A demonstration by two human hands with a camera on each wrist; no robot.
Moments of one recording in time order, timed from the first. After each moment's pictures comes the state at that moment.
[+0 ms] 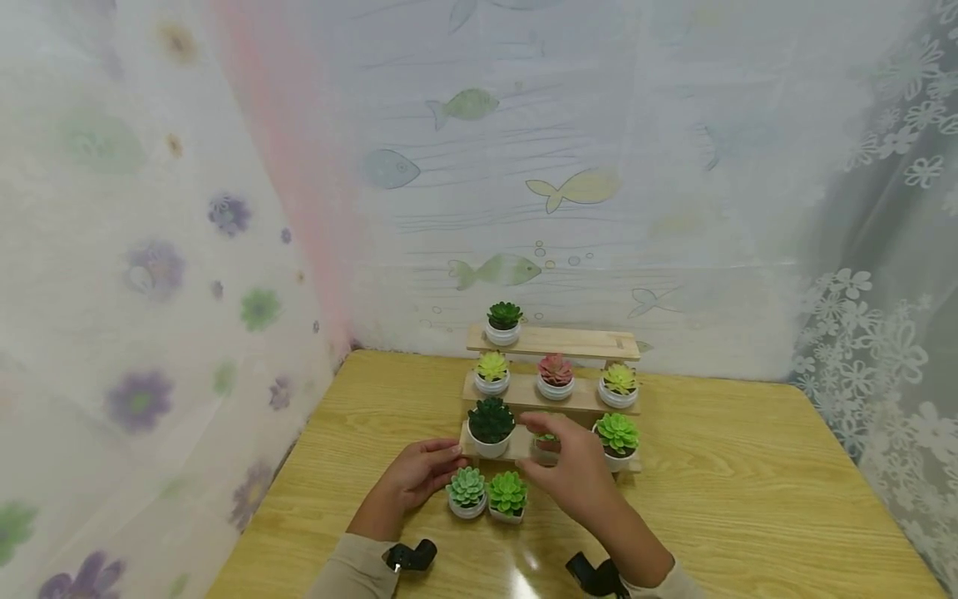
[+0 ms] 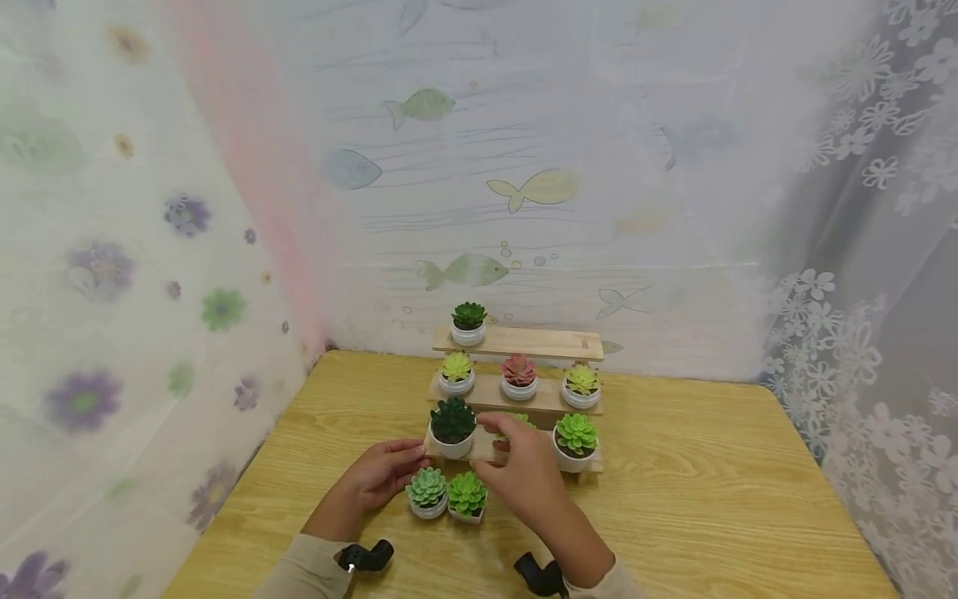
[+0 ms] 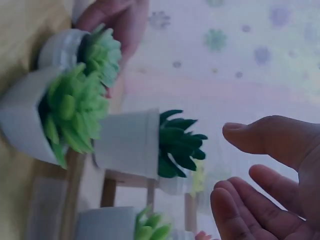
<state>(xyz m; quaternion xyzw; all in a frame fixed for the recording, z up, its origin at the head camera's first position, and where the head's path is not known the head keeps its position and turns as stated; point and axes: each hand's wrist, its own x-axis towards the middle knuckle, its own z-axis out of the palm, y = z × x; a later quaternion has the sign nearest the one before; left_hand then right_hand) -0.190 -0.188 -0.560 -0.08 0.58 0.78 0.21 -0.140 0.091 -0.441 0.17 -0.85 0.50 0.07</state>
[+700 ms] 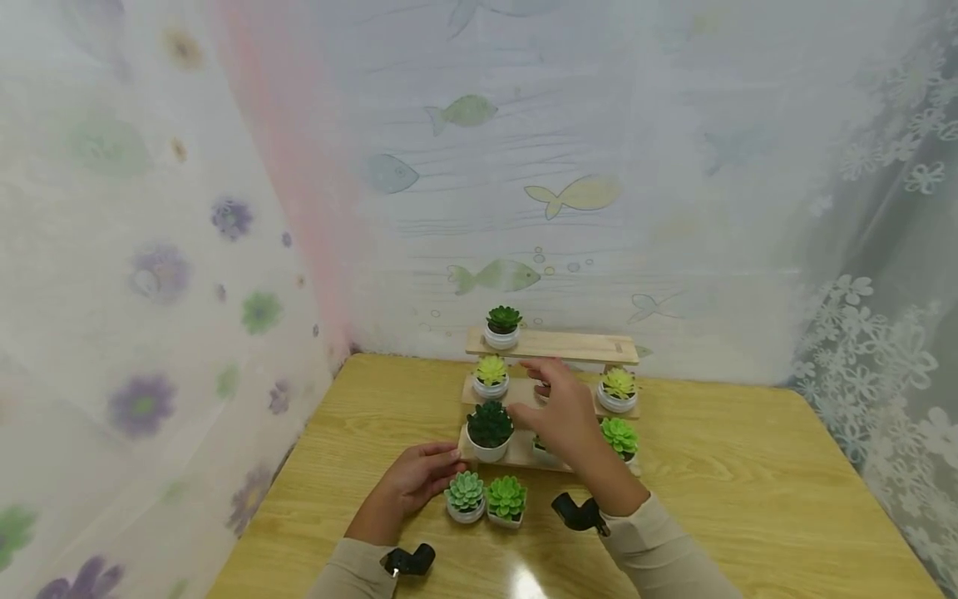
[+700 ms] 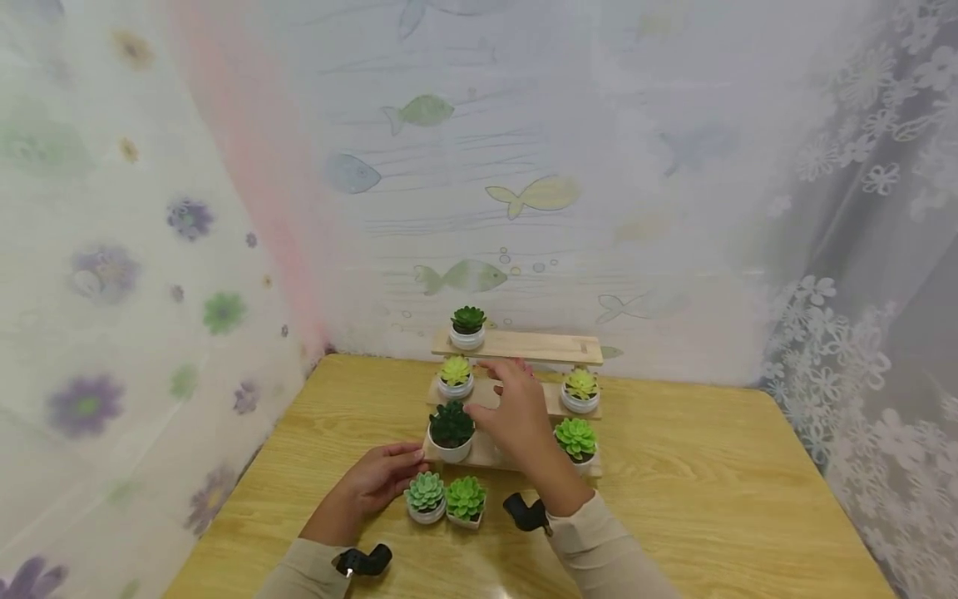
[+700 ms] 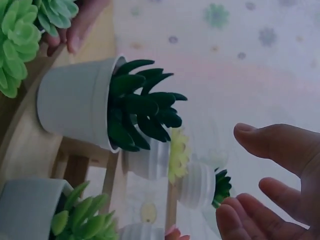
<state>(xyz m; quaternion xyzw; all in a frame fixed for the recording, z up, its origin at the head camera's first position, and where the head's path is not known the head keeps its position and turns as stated) -0.190 -0.187 -0.559 -0.08 0.58 0.78 0.21 -0.196 0.080 -0.407 0.18 -0.86 0.46 0.11</state>
